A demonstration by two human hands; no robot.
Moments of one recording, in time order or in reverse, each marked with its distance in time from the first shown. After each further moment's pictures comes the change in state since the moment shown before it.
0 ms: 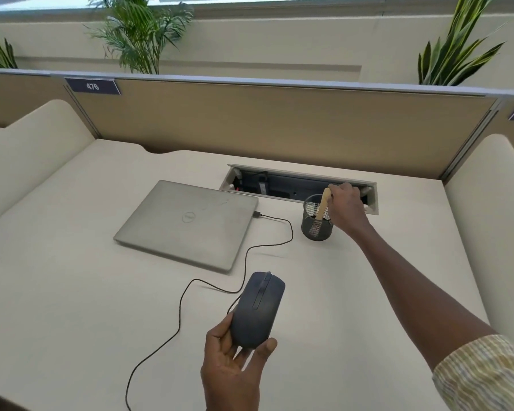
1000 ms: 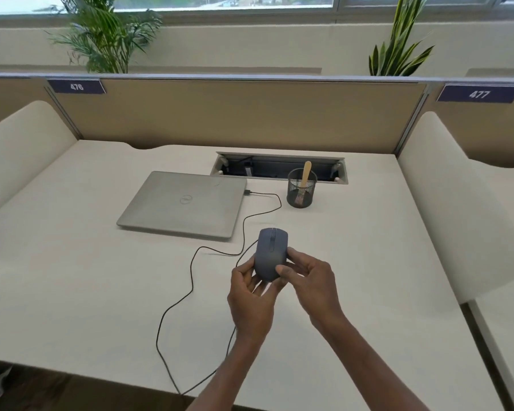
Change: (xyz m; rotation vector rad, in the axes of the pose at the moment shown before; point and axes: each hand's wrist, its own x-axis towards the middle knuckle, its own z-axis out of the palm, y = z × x) left_hand -0.012 0.030 -0.019 0.095 -0.252 -0.045; right_hand -0.321 -0.106 -0.012 1.002 -0.004 0.275
